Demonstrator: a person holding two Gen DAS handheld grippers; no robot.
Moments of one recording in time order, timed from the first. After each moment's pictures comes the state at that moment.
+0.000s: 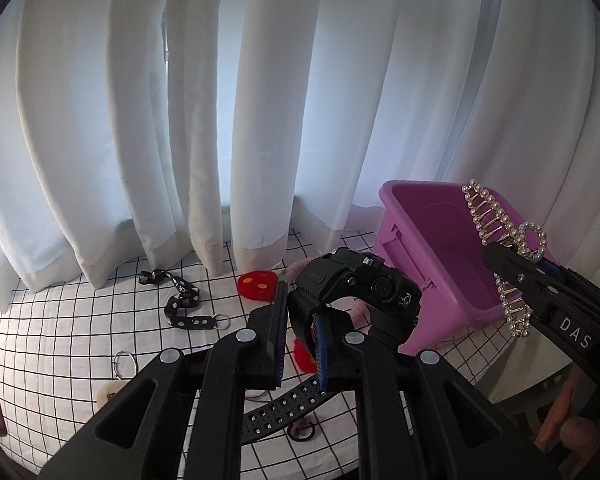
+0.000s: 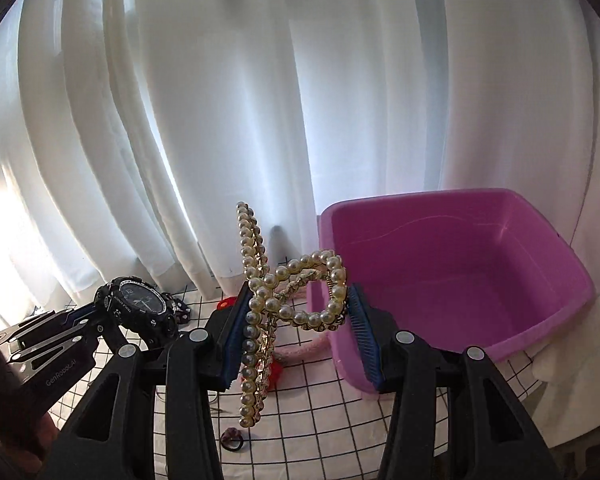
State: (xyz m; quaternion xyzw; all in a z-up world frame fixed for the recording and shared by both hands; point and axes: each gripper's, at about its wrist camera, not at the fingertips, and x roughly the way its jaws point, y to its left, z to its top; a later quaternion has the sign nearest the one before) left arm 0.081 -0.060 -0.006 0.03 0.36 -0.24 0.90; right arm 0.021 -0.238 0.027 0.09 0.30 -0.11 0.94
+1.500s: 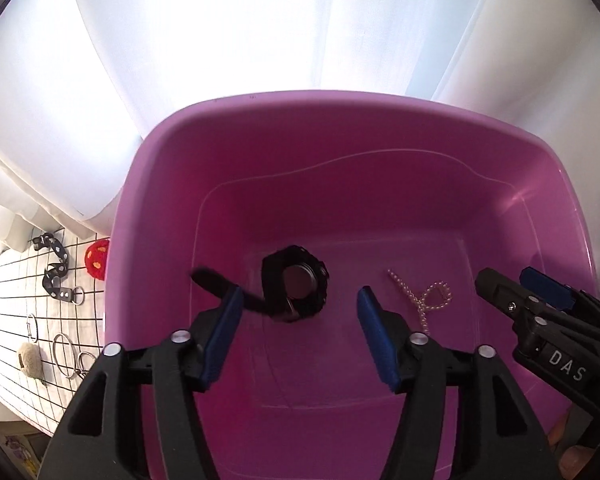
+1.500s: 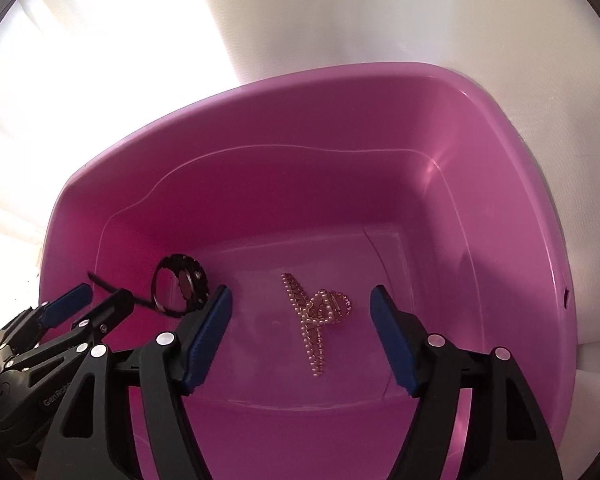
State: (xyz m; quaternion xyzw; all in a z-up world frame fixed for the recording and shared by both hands) left arm 0.168 -0.351 -0.085 0.07 0.55 -0.14 0.82; right arm 0.142 -0.528 -0.091 0.16 0.54 -0.08 0.82
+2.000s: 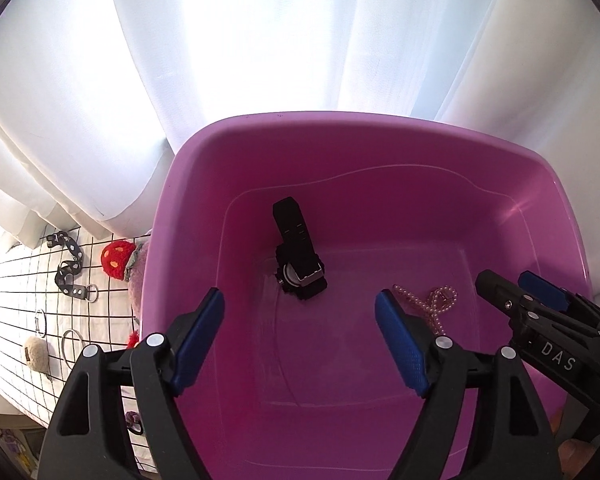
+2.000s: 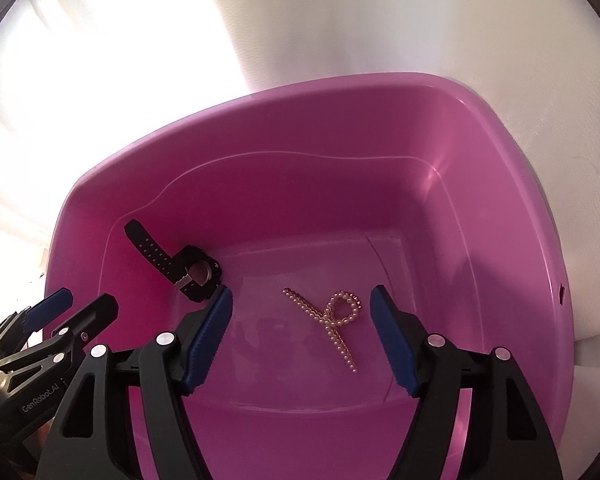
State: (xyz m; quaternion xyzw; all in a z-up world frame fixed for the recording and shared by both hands) left arm 0.161 -0.343 -0.065 0.06 0.54 -0.13 0.83; right arm 0.127 -0.520 -0.088 0.16 0.53 -0.08 0.83
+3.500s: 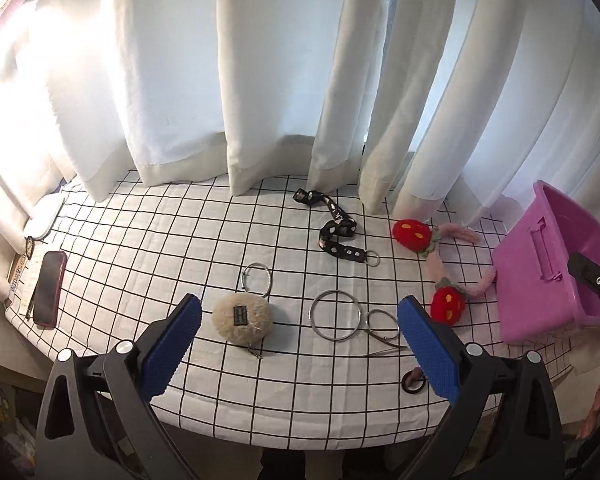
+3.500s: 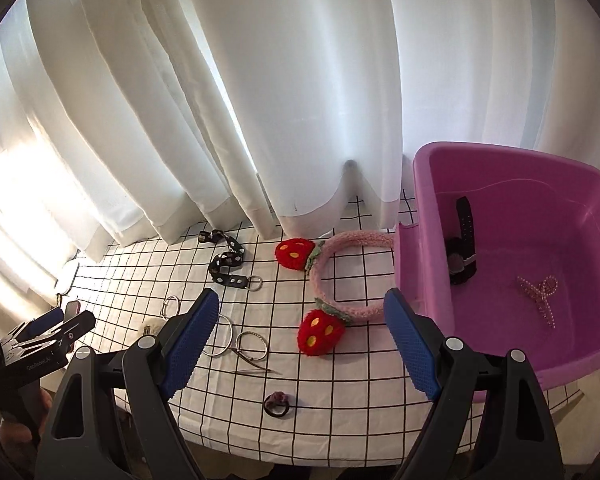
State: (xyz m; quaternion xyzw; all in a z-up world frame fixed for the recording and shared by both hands) left arm 0.086 0.091 -0.045 -0.02 0.46 -0.02 0.89; right arm 0.077 -0.196 -0.013 0.10 0.42 0.02 0.90
